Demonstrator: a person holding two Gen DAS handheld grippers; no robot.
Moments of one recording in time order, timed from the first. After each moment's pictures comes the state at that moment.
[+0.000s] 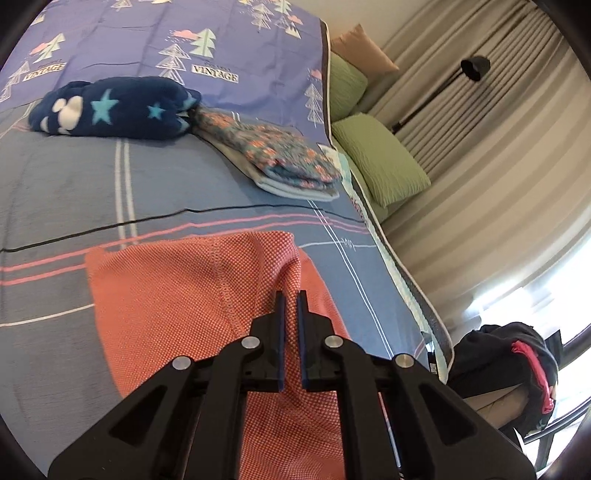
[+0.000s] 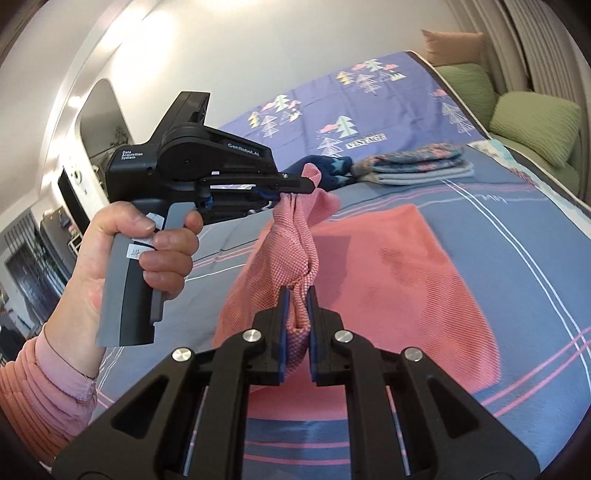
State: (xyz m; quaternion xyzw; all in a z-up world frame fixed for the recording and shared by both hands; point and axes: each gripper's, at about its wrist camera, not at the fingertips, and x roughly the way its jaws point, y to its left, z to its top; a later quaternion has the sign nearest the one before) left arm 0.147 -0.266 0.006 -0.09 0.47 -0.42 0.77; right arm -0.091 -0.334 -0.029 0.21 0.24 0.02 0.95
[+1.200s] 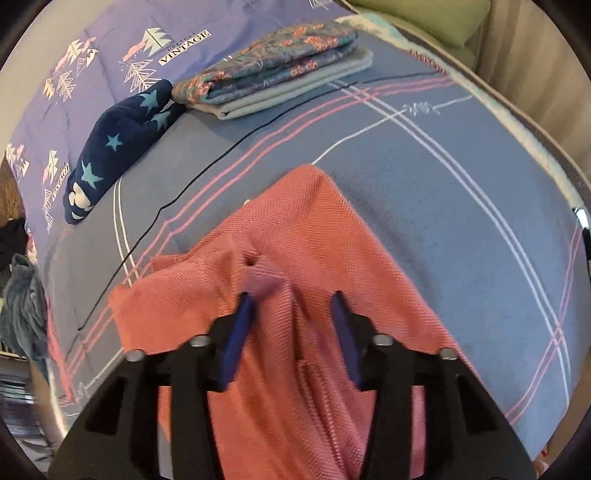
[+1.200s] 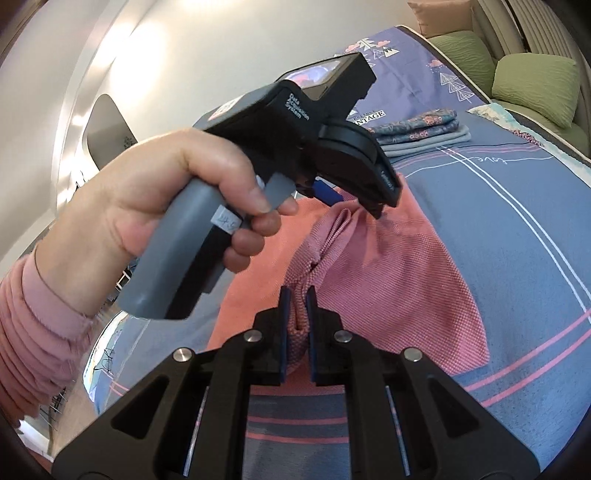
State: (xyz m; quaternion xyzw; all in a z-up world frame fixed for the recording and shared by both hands) left arm 0.115 -0.416 -0.043 0.31 0.51 -0.24 0.77; right arm -0.100 -0.360 -0.054 0.25 0.25 0.07 0.93
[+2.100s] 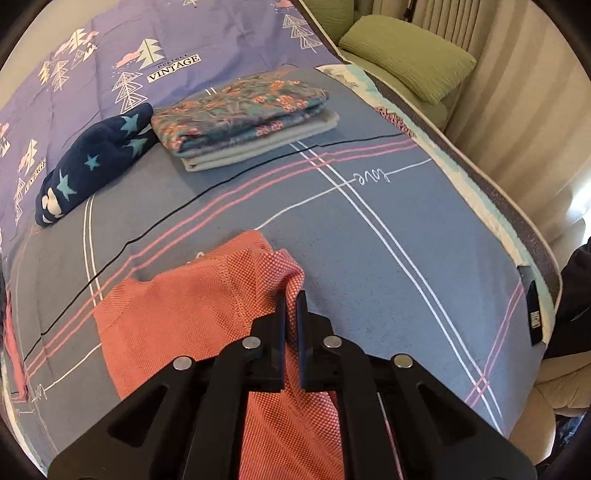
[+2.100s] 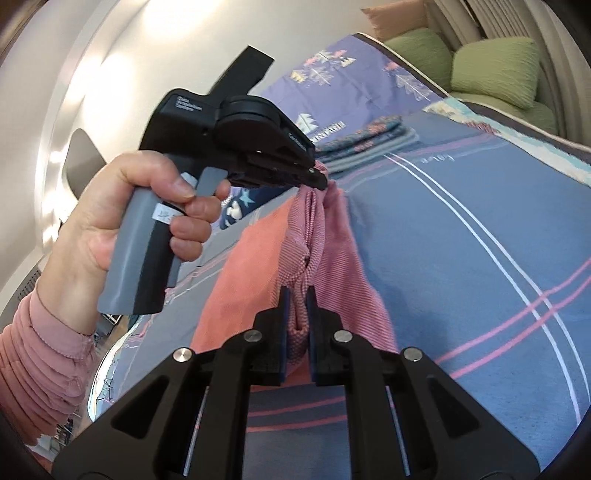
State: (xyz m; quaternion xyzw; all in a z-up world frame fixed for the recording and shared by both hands) left arm 0.106 -0.443 -0.009 0.20 0.49 -0.30 0.79; right arm -0.127 -0.421 -0.067 0.31 0.24 0.02 0.92
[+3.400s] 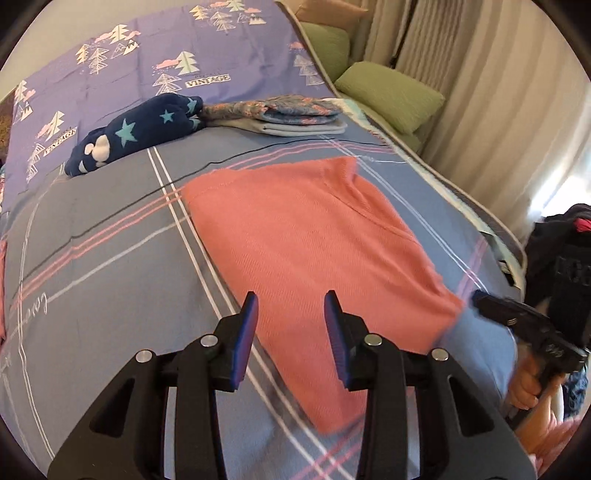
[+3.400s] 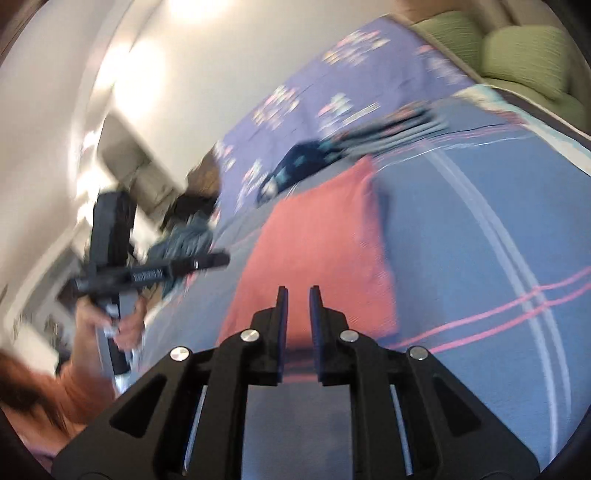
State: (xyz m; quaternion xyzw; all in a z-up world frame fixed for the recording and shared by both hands) left arm 0.027 -0.239 -0.002 0.12 0.43 -0.37 0.82; right arm -0.150 -0.418 -0.059 0.26 0.28 0.12 0.92
